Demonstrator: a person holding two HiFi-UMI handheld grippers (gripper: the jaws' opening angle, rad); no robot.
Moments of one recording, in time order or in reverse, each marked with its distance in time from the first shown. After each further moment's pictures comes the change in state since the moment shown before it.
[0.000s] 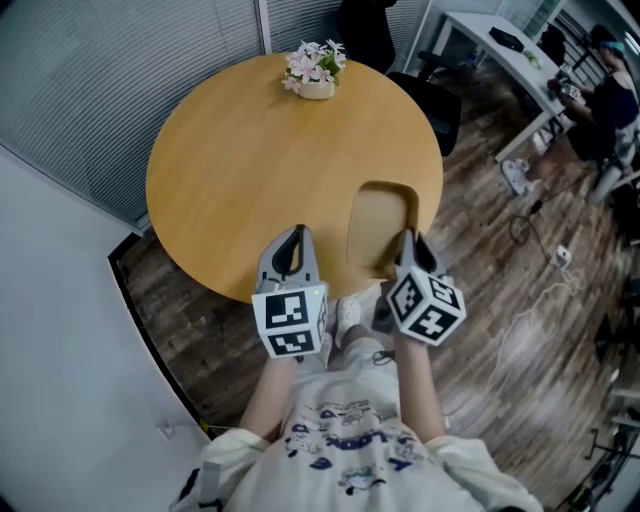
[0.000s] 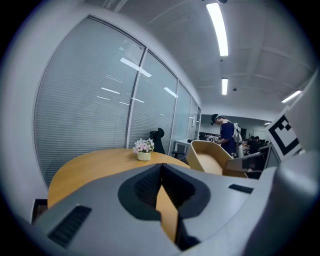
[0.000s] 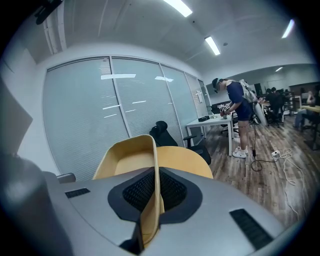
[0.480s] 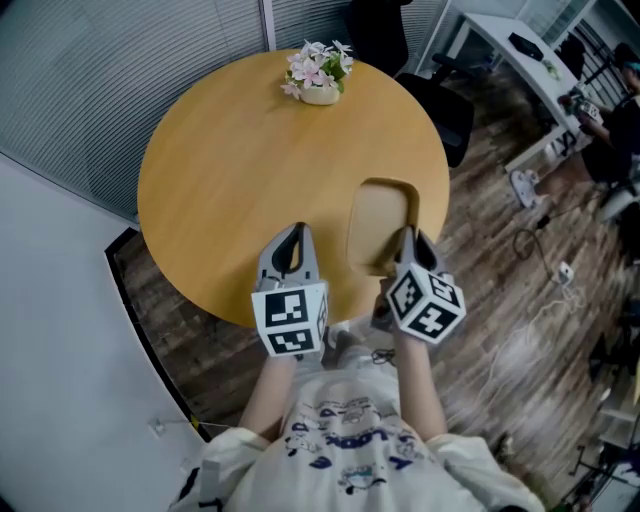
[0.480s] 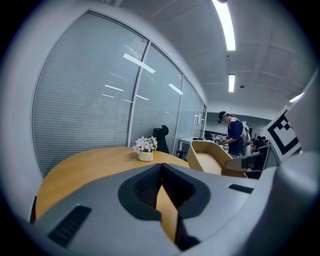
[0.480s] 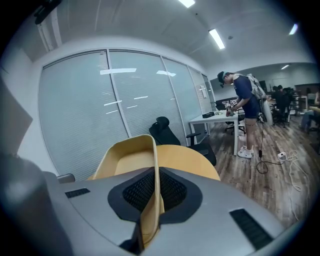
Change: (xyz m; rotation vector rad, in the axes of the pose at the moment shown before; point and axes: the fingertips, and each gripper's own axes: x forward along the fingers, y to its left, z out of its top) left arm 0.080 0.003 0.012 -0.026 0.029 0.052; right arm 0.088 -0.013 0.029 -0.018 0.049 0.035
